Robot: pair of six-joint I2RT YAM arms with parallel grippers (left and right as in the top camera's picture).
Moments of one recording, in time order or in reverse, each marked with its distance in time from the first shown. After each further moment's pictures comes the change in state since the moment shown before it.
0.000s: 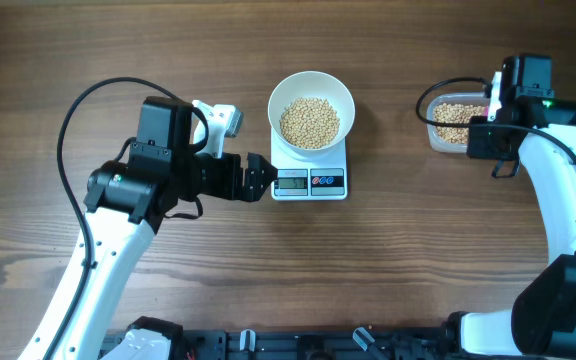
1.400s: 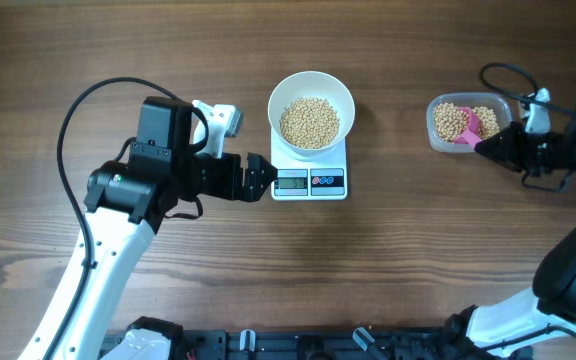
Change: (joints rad) left arm 0.000 0.000 0.000 0.000 0.000 0.000; right arm -0.386 0.186 -0.001 -0.031 -0.880 -0.175
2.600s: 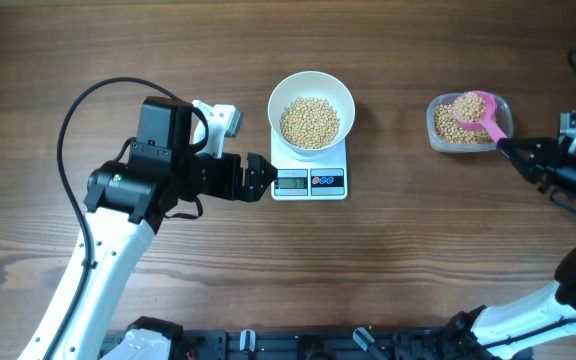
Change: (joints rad) left arm 0.000 0.000 0.000 0.000 0.000 0.000; right arm -0.215 0.073 -0.005 -0.271 -0.555 -0.221
